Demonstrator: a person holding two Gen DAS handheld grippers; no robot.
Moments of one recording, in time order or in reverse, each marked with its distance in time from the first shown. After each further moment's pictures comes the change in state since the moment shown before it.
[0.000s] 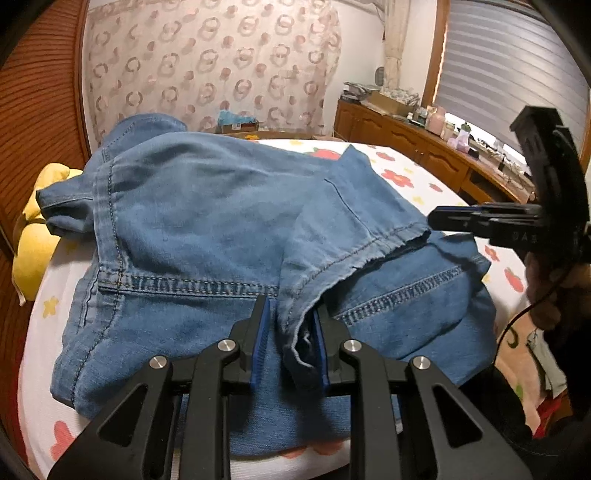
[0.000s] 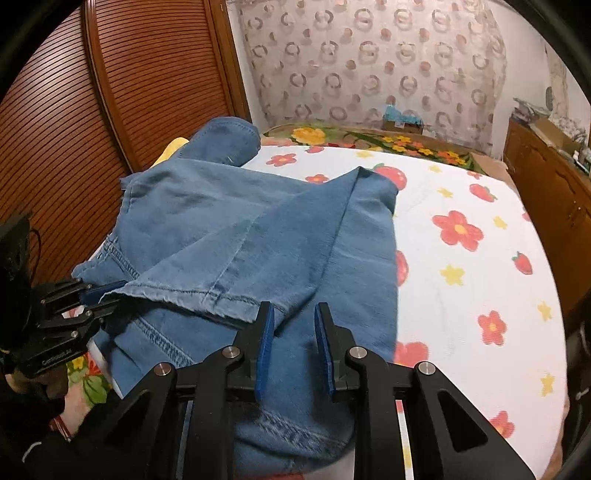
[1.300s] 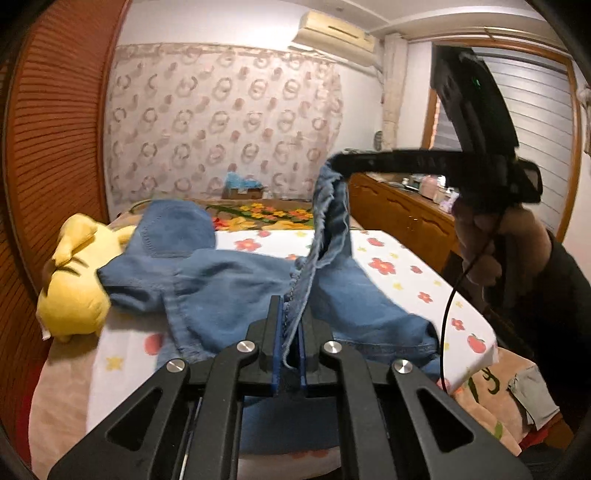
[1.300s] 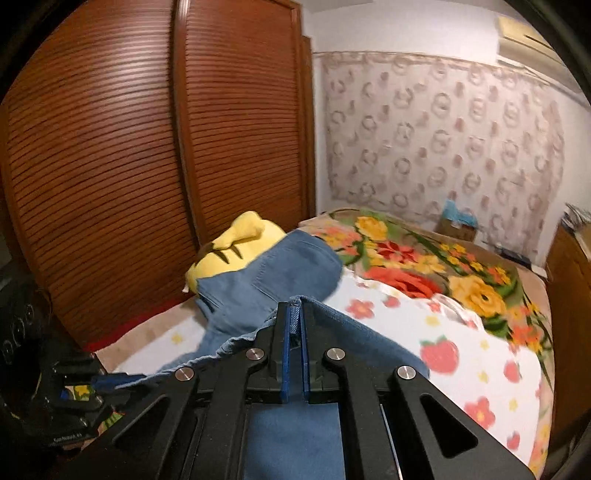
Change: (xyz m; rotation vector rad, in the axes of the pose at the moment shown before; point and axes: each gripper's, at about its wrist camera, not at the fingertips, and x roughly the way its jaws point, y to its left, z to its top) left arm -0.096 0.022 0.030 -0.045 -0.247 0.002; right arm -0.026 0.098 0.138 -0.272 -0.235 0.137
